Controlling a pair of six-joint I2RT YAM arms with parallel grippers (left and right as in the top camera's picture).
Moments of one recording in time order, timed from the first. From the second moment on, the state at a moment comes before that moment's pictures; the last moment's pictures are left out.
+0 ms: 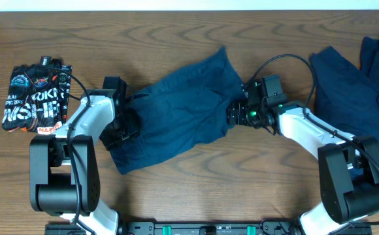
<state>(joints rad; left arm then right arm) -0.03 1.79 1.03 -0.91 -0.04 -0.56 0.27 1.76 0.91 -0.23 -0.41 0.38</state>
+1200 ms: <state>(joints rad) -0.03 1.79 1.03 -0.91 -0.05 -0.56 0.27 1.76 0.91 -0.44 -0.16 0.50</state>
